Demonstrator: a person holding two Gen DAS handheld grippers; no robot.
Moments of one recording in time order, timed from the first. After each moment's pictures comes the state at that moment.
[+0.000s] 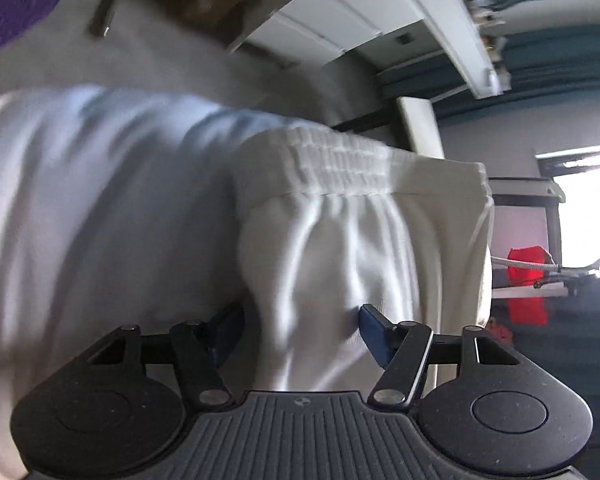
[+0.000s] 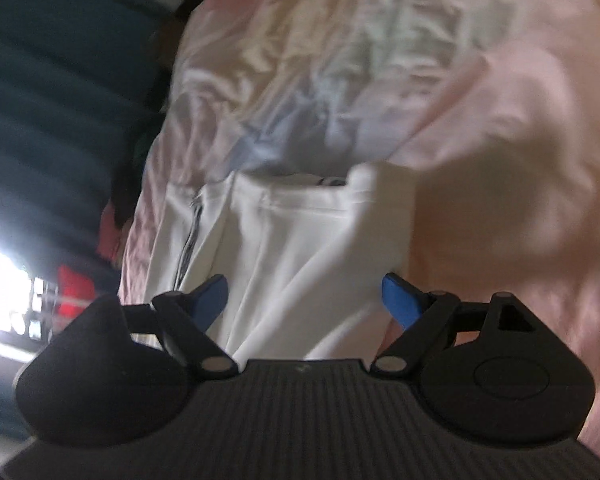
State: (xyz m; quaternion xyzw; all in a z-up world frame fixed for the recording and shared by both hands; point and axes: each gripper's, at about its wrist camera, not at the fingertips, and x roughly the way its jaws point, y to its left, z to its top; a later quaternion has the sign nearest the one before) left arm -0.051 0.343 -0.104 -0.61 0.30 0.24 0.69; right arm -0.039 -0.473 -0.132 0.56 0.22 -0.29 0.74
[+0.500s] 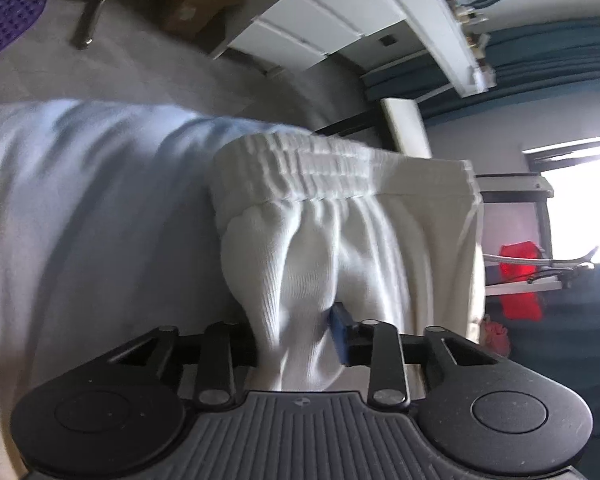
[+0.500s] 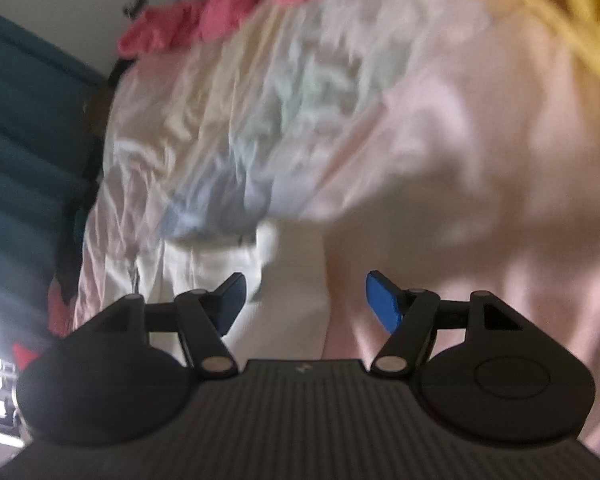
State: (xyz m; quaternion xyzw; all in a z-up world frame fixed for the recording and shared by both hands) left arm -0.047 0.336 -0.101 -0.60 0.29 0.23 0.71; right arm -0.050 -0.478 -0.153 0.58 0.20 -0.40 0.69
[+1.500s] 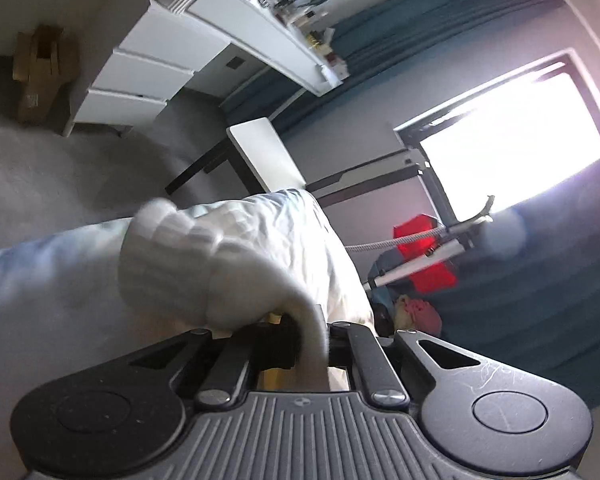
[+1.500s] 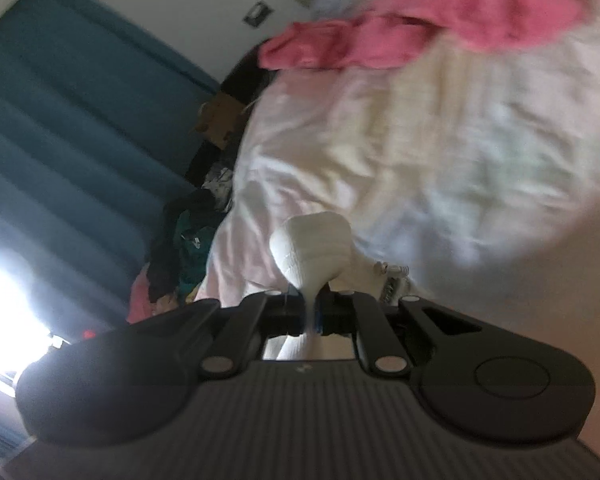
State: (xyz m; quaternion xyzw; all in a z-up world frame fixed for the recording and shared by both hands) left arm 0.060 0.312 0.029 -0.50 0.22 0.12 0.83; right arm 0.091 -0.502 -0.033 0.49 0.12 -0.32 0.80
